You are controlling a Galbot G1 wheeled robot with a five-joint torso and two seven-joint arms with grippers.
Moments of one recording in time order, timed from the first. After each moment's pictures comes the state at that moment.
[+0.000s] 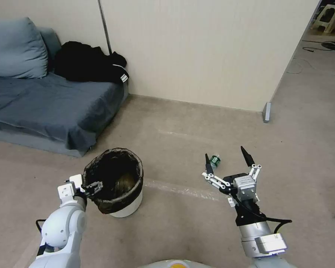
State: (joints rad) left arm 1.41 -1.42 -0.73 -1.95 -0.36 0.73 -0.27; right arm -1.82 1.61 0.43 2.35 -0.26 0.22 -0.10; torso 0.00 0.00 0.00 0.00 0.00
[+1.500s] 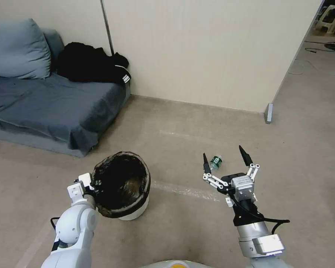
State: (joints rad) left arm 1.42 -1.47 -0.68 -1.95 -0.40 0.69 -0.30; right arm -1.82 1.61 0.39 2.36 -0.29 0.21 -0.05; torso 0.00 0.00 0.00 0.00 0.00
